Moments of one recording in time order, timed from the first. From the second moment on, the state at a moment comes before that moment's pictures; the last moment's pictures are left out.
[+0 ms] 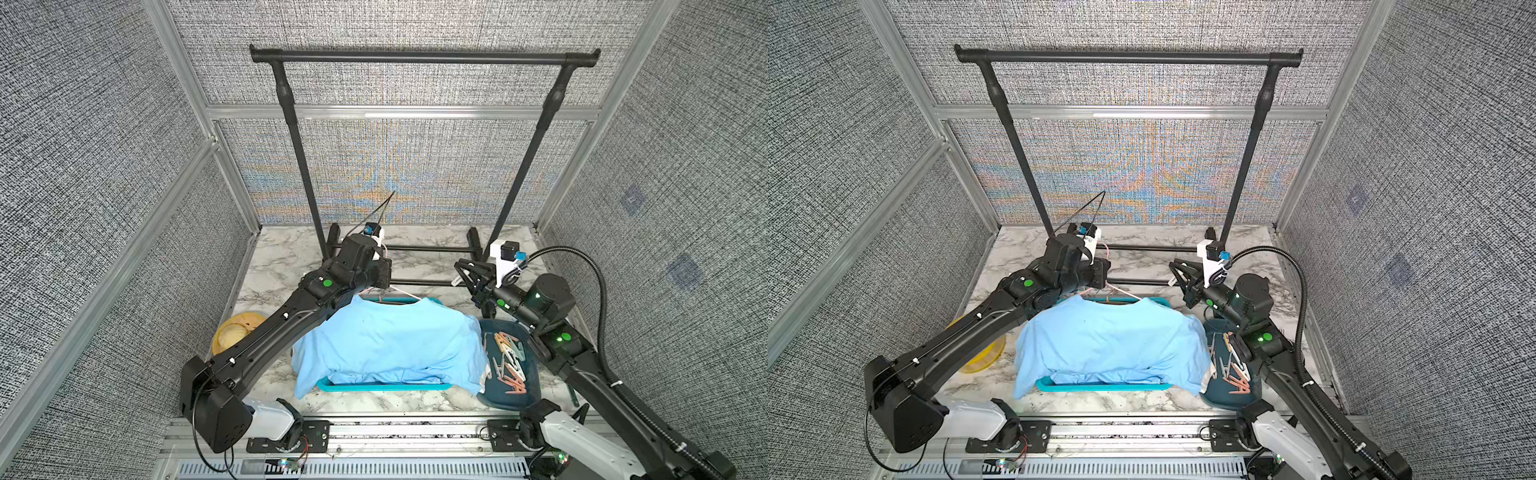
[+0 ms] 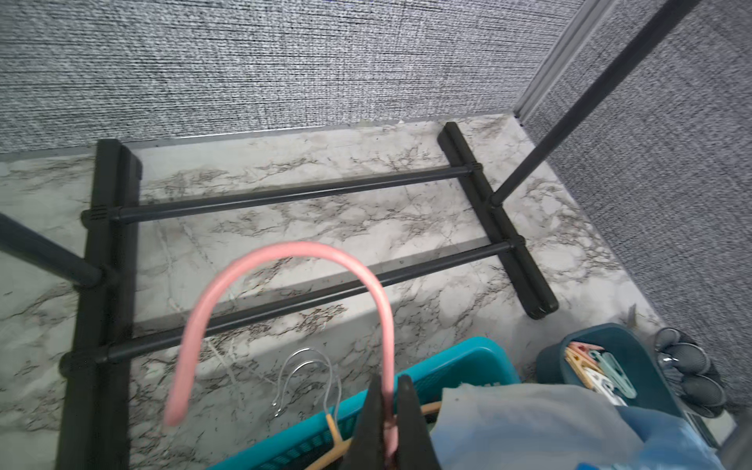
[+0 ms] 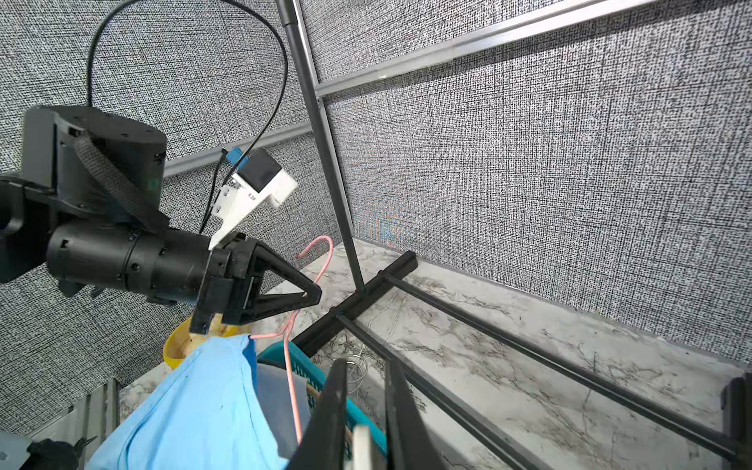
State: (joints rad) left arm -0.70 1.39 1.32 -0.49 -0.03 -0.36; right arm 0.42 0.87 0.76 0.17 -0.37 0.21
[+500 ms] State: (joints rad) left arm -0.70 1.37 1.42 -0.56 0.00 -0.34; right arm 0.42 0.85 0.77 0.13 -0.48 0.14
